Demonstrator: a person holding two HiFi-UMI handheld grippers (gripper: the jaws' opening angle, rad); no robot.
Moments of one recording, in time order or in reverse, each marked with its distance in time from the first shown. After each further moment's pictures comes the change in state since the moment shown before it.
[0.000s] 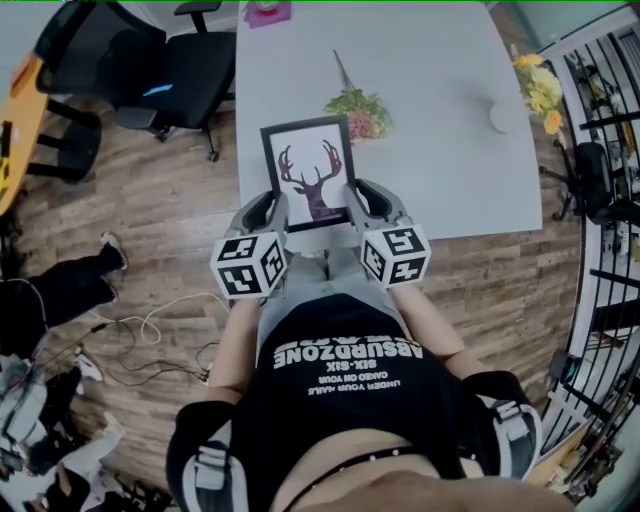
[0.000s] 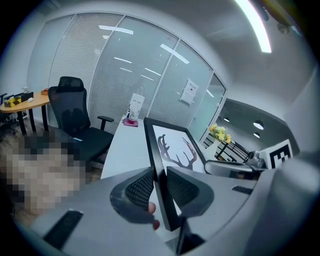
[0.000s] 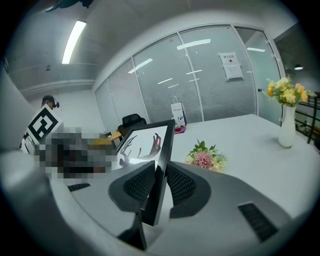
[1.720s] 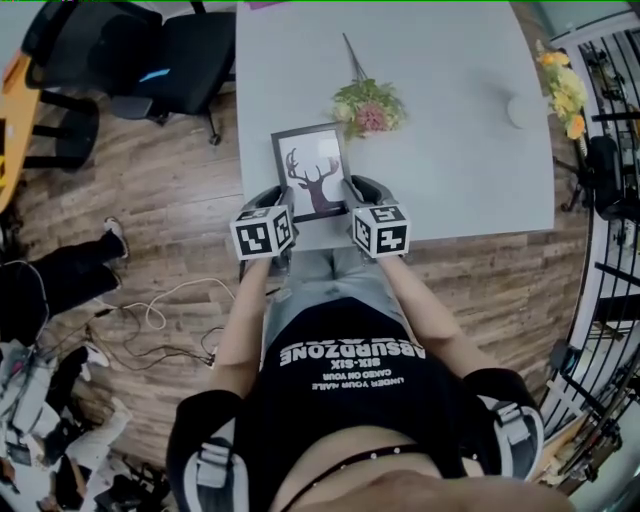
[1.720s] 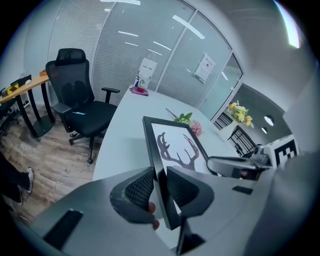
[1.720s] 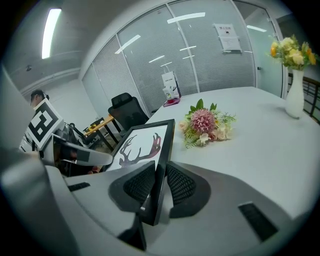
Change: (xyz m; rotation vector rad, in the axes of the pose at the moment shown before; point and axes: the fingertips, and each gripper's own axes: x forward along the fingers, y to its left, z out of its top) left arm 0.090 0.061 -0.083 -0.074 0.275 0.061; right arm 0.084 -0.036 -0.098 0.089 0.242 -0.023
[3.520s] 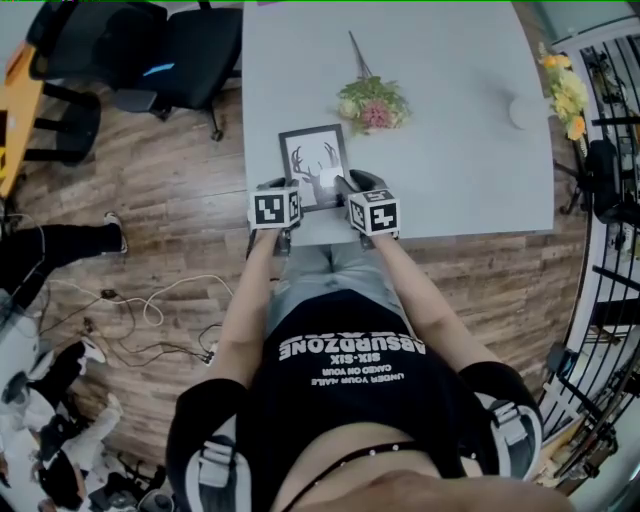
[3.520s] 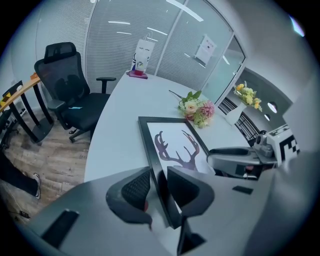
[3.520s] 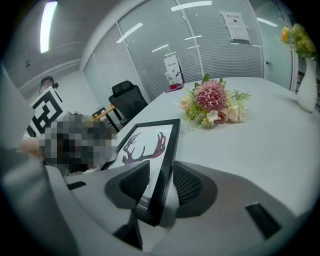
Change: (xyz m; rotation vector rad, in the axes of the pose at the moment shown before) left arm 0.051 0.026 -0.029 0.063 0.143 0.044; right arm 0.048 -0.012 -0.041 -0.031 0.109 0.024
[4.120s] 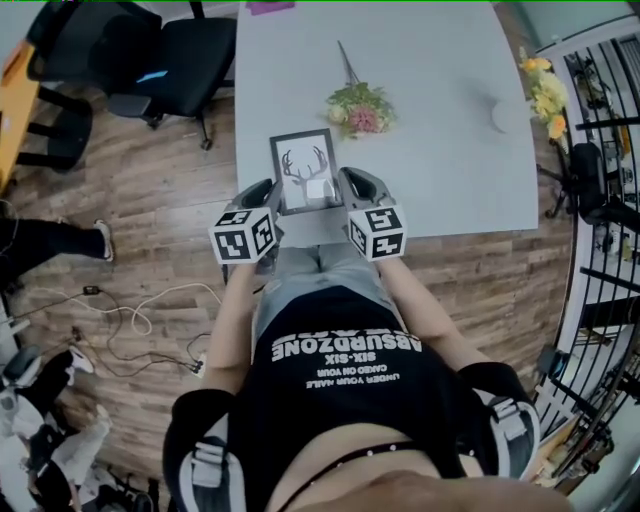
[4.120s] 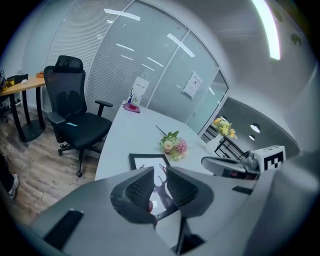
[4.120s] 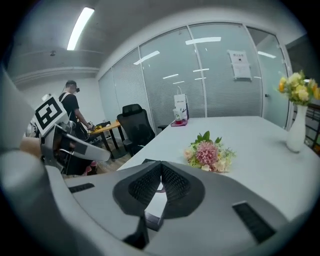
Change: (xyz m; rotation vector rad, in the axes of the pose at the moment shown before) left arm -0.105 -0.030 0.044 -0.028 -0.312 -0.163; right arm -0.089 0.036 0.077 -0.163 -0.302 -0.037
